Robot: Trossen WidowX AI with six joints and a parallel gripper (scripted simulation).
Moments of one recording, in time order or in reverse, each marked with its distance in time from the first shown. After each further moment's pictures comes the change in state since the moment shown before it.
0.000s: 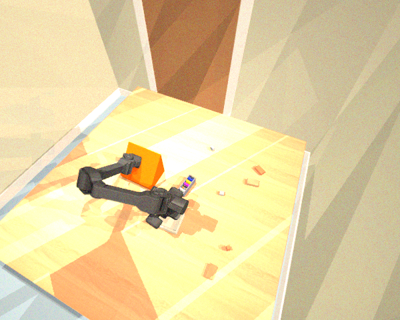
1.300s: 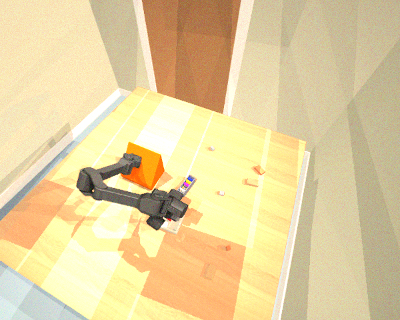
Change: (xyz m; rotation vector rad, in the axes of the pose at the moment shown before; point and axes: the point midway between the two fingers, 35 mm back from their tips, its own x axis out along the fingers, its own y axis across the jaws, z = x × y) arm 0.023 -0.002 -0.003 -0.005 0.014 -0.004
